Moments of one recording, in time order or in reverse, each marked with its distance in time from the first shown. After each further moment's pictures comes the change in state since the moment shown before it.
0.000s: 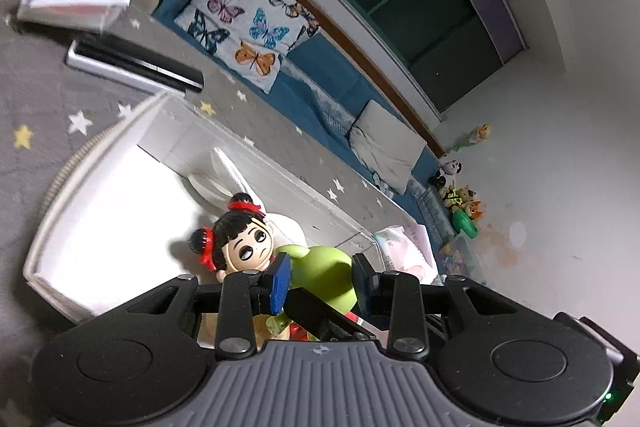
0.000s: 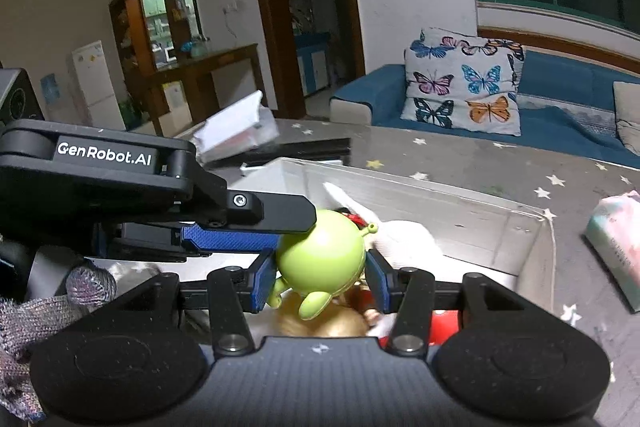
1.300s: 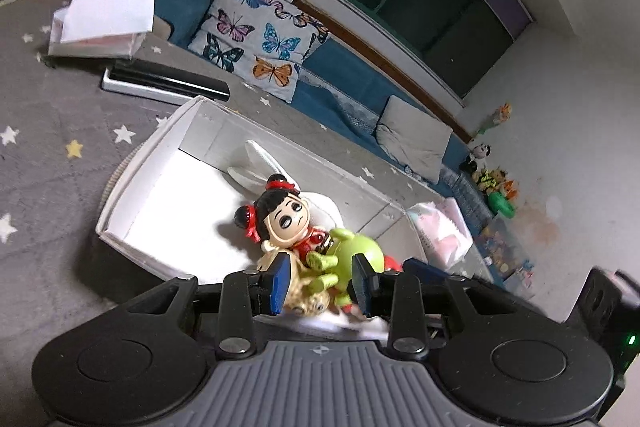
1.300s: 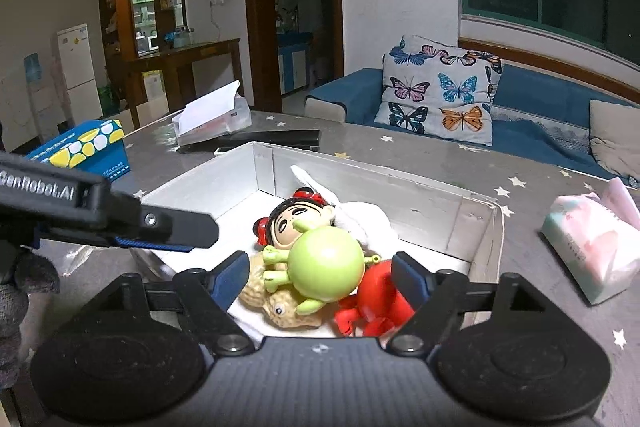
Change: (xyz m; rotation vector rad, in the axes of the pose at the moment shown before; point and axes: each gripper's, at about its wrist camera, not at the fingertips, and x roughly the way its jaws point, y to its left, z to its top) left arm -0.042 -0.013 -0.036 0.170 -0.035 0.137; right arm -0.025 0.000 -0.020 -0.060 -0.013 -0.091
